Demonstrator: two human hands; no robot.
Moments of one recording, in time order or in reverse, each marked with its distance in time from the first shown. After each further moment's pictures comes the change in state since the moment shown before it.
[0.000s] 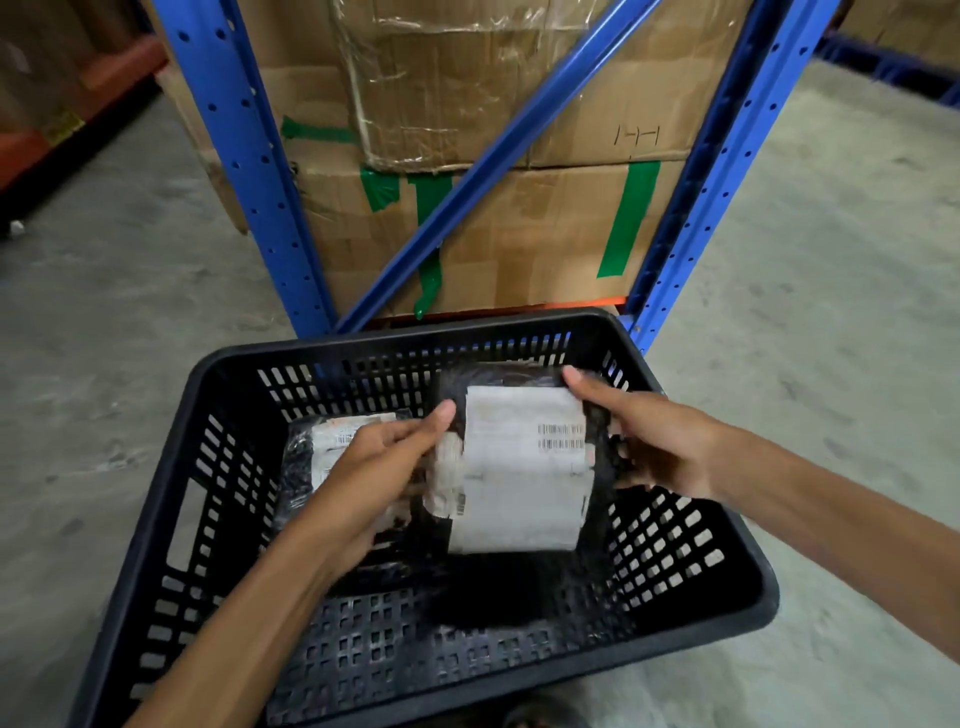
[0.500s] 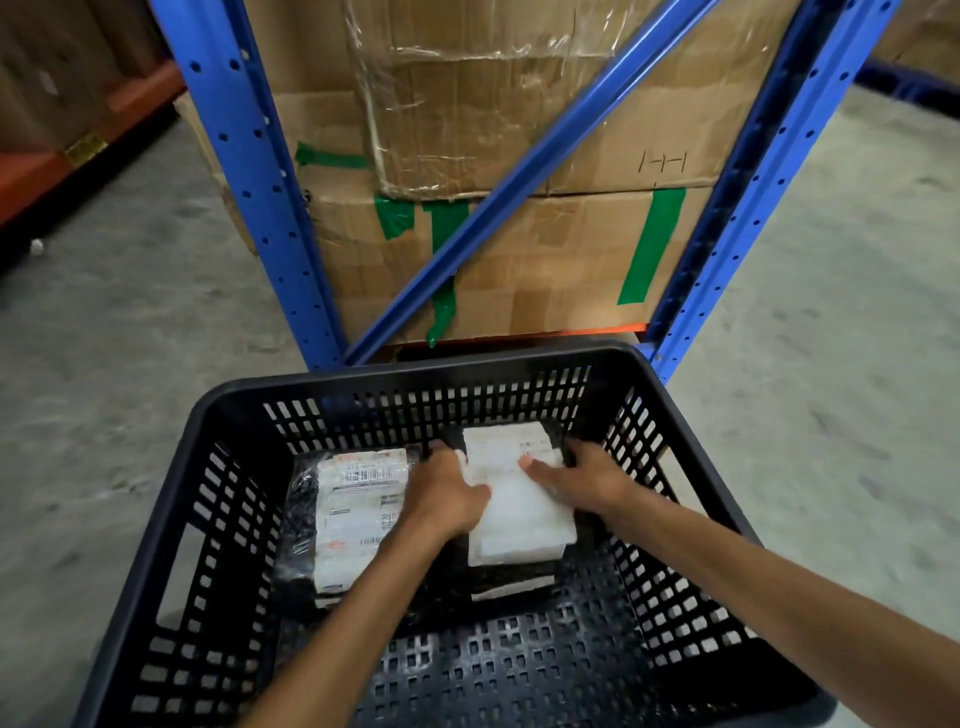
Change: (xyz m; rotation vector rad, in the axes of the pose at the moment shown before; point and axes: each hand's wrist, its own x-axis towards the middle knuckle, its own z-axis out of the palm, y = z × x) left_hand 0.084 -0.016 0.035 0.603 0.202 -0.078; right_hand 0.092 0.024 0.044 -0.132 0.246 -0.050
